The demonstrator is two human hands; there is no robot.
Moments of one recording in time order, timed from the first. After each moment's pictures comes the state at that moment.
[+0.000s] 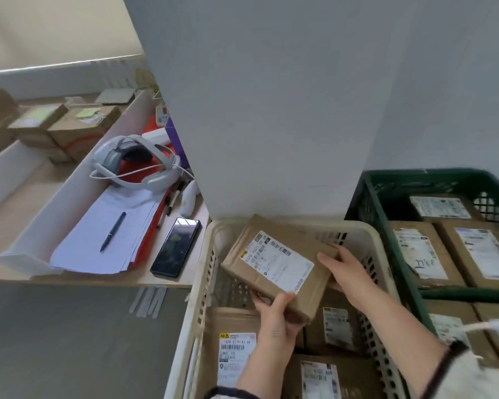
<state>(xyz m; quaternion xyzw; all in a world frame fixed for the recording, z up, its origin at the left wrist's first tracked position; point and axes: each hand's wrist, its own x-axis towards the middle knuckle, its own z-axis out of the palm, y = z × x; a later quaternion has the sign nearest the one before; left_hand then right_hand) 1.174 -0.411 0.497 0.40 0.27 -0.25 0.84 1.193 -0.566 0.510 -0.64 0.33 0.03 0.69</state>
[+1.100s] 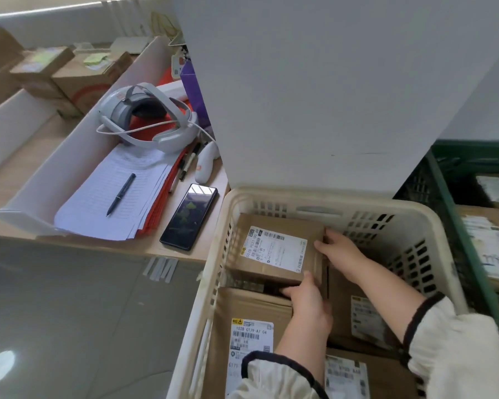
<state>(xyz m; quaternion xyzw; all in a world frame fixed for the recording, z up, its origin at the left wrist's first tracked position) 1.213 -0.442 0.443 0.43 0.45 -0.27 0.74 1.266 -0.538 0.418 -0.73 0.26 0.13 0.62</state>
